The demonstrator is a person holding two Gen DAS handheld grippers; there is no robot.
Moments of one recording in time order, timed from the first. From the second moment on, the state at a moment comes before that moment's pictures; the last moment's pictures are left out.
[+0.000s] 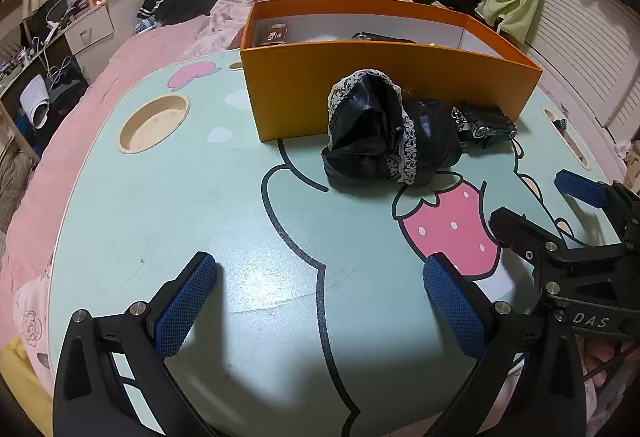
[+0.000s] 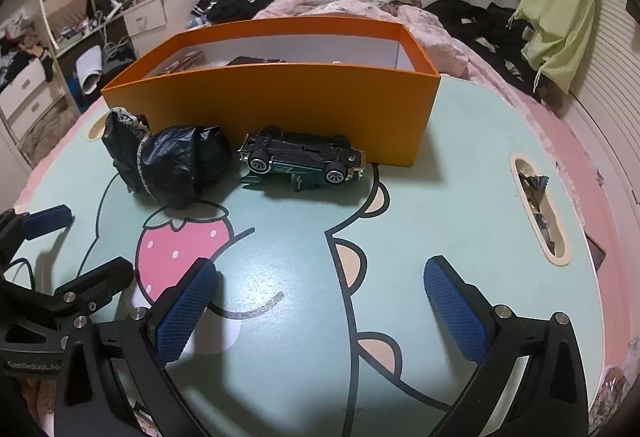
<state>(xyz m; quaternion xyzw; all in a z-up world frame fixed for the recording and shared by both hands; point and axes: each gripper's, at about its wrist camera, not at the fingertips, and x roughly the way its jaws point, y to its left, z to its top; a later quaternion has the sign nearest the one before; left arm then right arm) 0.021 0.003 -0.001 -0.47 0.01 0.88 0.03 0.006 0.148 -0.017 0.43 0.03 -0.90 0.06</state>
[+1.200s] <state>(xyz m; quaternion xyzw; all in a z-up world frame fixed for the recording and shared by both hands) -0.016 0.009 0.036 -0.43 -0.06 0.90 0.06 0.004 0.152 -0.015 0.43 0.03 -0.90 0.06</state>
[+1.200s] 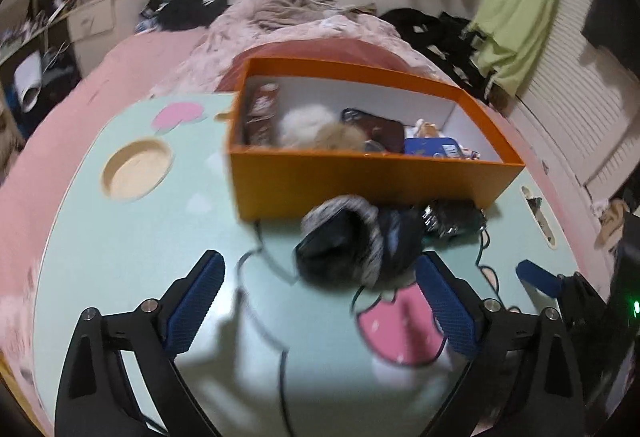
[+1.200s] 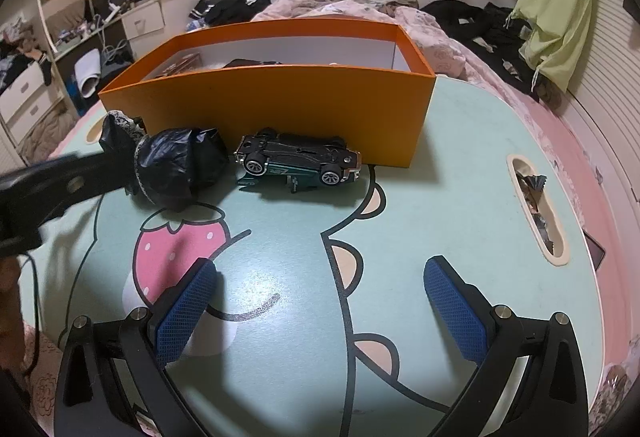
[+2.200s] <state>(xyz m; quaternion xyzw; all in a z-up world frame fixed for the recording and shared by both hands) 0.015 0.002 0.012 -0.45 -0.05 0.89 0.10 0.005 0.153 -0.016 0.43 0.03 -0.90 0.06</state>
